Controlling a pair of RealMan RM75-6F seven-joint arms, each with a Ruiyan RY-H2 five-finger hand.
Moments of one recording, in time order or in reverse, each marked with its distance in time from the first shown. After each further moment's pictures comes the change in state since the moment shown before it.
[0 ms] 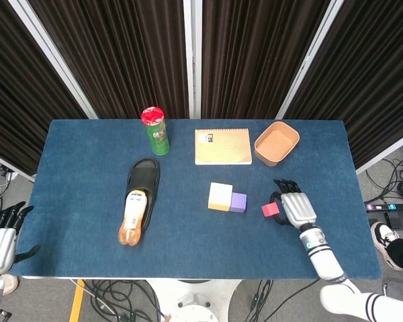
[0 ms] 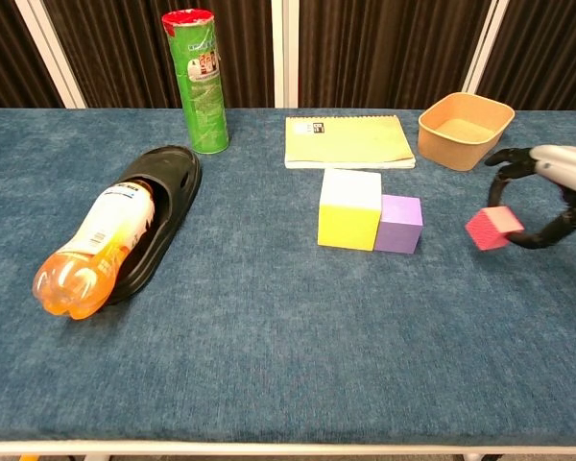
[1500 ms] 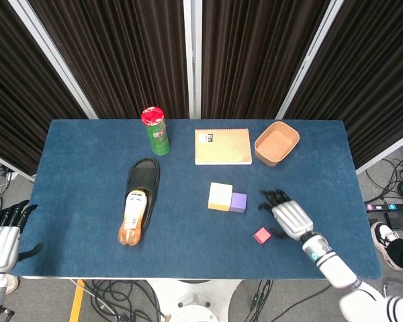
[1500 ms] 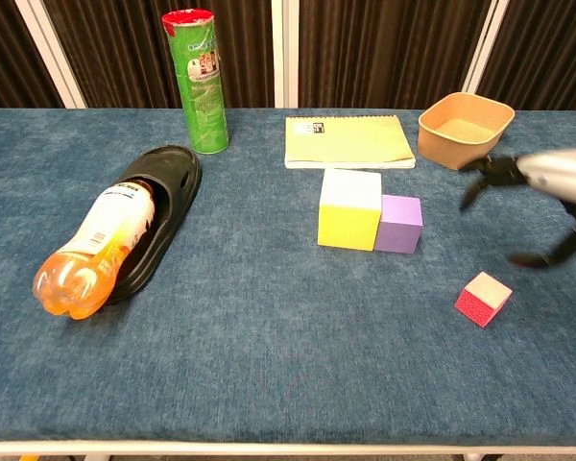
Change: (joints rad) left arm -0.009 0.009 -0.001 -0.042 0.003 -0.003 0.048; right arm 0.047 0.185 -0.182 -0.120 -0.289 0.004 0.122
